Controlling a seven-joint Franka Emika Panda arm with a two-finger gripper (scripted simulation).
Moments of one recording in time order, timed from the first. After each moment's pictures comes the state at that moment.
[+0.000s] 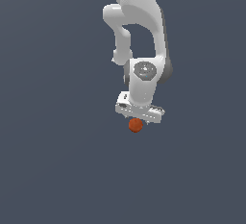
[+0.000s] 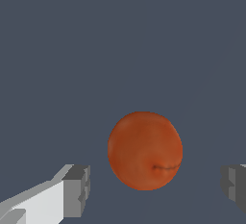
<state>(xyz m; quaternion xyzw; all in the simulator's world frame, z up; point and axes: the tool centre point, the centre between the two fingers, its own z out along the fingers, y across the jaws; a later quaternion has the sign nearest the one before) 0.005 0.065 0.092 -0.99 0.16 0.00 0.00</state>
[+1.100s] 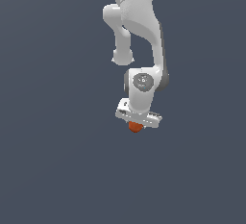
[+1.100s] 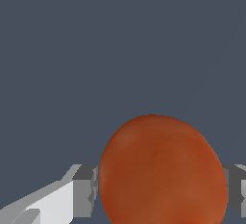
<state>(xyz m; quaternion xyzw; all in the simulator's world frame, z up) 0.004 0.065 0.048 -0.99 0.16 0.00 0.00</state>
